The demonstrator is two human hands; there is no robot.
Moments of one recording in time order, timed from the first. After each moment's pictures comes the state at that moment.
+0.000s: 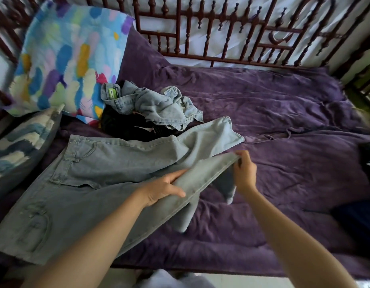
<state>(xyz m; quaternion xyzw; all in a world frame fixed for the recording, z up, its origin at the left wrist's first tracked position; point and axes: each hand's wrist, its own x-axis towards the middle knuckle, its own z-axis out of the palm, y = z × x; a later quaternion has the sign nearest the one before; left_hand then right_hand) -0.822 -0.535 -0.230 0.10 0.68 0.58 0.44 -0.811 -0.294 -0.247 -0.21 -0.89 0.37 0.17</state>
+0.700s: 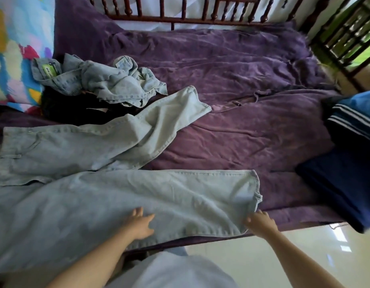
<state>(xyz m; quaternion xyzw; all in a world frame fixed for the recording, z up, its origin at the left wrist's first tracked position) -0.733 -0.490 -0.391 0.19 0.85 -0.05 0.50 -0.612 -0.154 -0.347 -0.32 -0.86 0.09 -0.38</state>
